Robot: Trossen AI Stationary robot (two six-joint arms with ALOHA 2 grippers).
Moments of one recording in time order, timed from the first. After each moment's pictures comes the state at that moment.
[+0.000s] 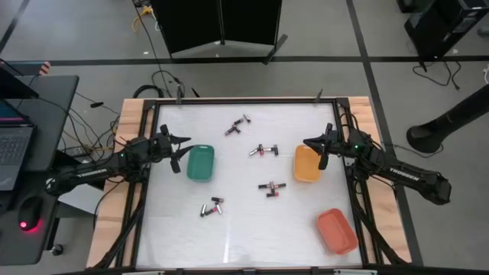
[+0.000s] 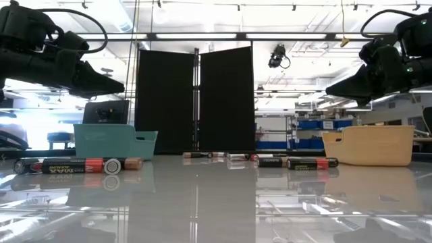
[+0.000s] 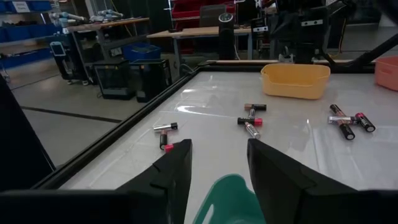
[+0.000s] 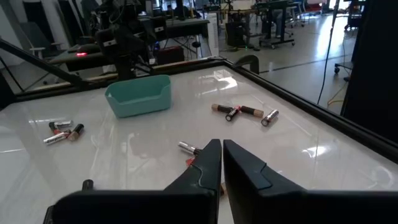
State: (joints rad) left arm 0.31 0.15 0.01 0.06 -0.07 0.07; right arm -0.52 0.18 0.01 0.03 -0.23 0.08
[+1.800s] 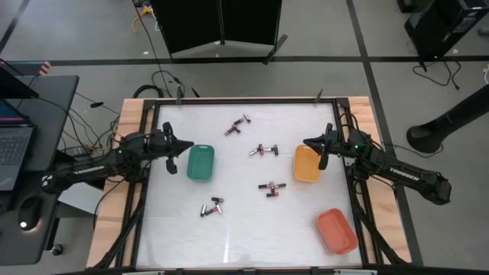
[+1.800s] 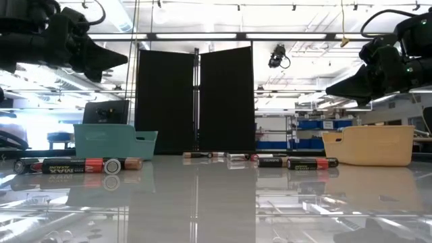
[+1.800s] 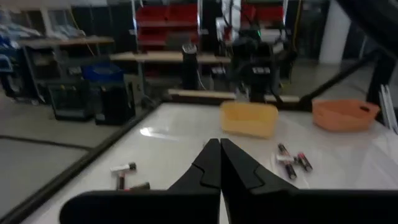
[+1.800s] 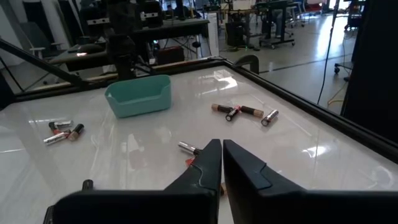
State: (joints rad) left arm 0.31 0.28 0.13 0.13 0.11 0.00; right arm -0.52 0.18 0.01 0.03 -0.23 0.08
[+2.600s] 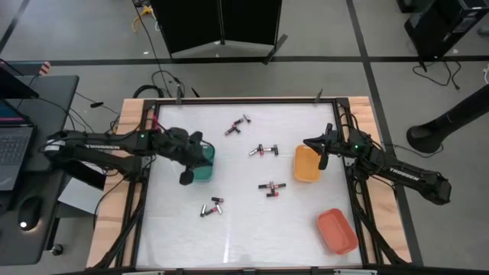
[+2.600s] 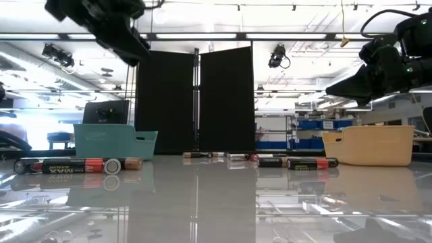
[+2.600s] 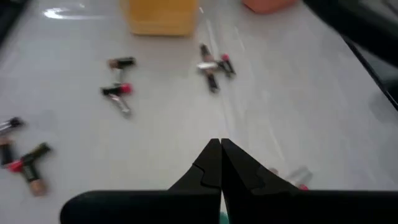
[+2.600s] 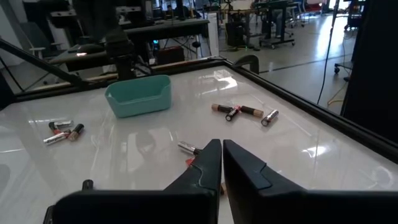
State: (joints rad) left arm 0.05 1.00 0.75 -0.39 0.16 0.08; right arm -0.52 0.18 0.01 0.03 -0.23 0.08
